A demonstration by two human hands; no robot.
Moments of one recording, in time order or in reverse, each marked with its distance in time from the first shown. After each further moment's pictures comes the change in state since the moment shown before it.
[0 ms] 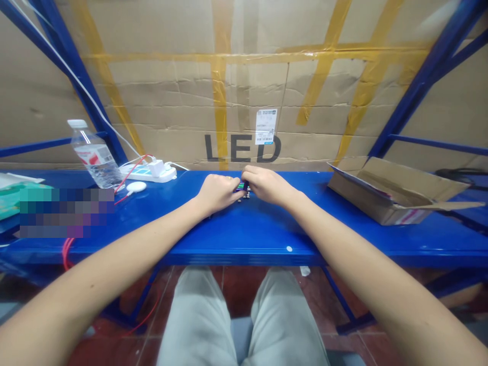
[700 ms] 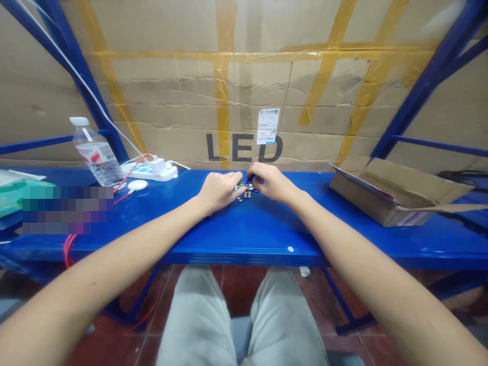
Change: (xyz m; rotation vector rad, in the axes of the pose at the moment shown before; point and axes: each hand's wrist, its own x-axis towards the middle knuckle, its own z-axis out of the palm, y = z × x) left_hand -0.002 -0.003 0.004 -0.040 0.099 -0.005; right_hand -0.002 0.012 0.003 0.244 0.100 0.094
